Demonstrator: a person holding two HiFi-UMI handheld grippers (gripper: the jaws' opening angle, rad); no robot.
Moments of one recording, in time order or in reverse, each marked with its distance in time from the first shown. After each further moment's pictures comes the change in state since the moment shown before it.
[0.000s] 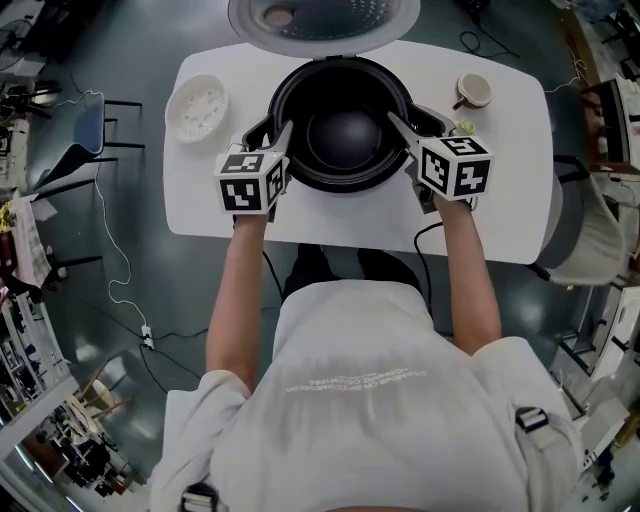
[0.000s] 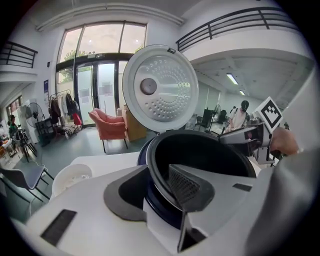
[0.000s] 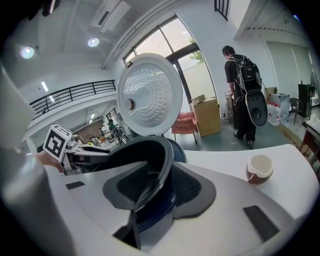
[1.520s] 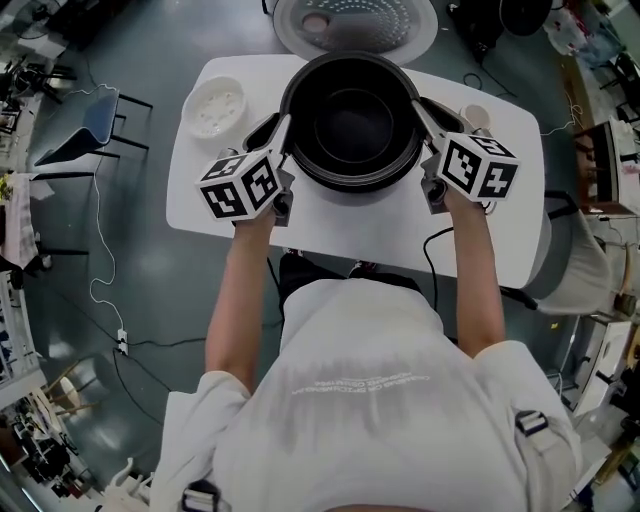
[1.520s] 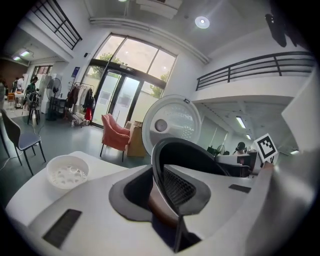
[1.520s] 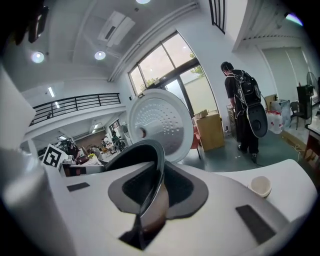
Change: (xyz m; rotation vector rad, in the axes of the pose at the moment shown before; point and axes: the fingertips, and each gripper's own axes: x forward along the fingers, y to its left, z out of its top) left arm -0.065 0.003 0.040 -0.323 -0.299 -0.031; right arm -0.038 0.027 0.072 0.007 -0.164 0.030
